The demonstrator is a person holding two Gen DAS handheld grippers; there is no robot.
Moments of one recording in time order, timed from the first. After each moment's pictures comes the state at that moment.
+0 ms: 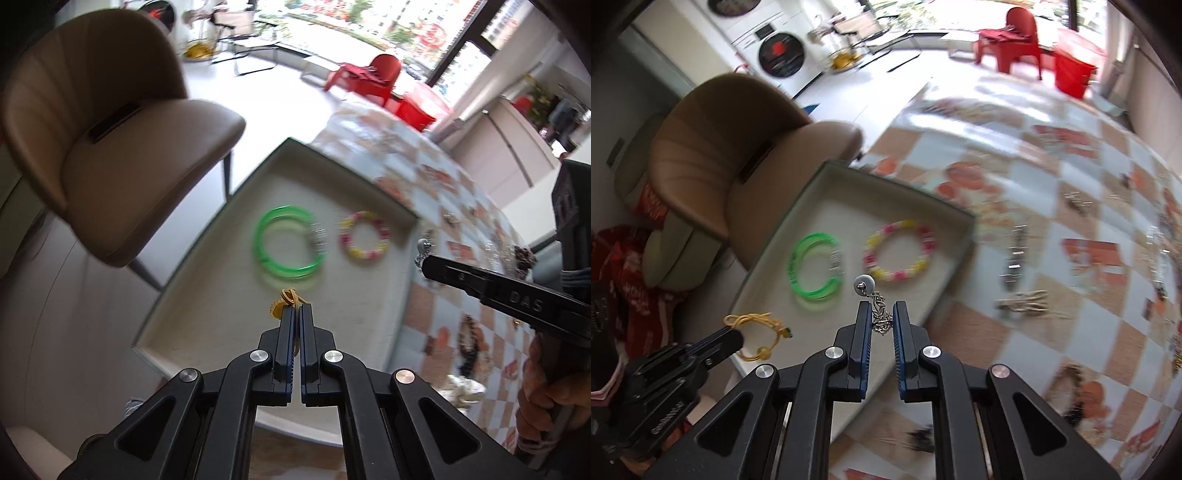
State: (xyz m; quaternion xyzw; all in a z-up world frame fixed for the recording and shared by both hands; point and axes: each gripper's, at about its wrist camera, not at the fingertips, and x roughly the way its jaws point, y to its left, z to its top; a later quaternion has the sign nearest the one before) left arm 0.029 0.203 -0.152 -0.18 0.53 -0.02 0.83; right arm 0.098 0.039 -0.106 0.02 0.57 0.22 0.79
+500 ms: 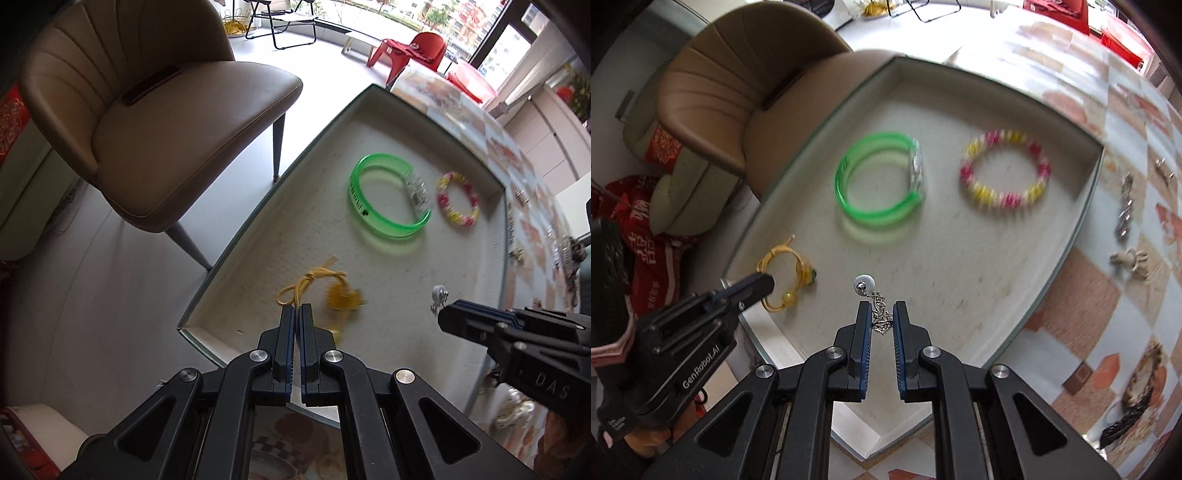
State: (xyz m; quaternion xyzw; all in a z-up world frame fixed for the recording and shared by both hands) left arm 0.022 0.229 -0.216 -0.15 0.58 0.04 0.80; right arm 0.061 0.101 -0.177 -0.02 0.64 0.26 0.72
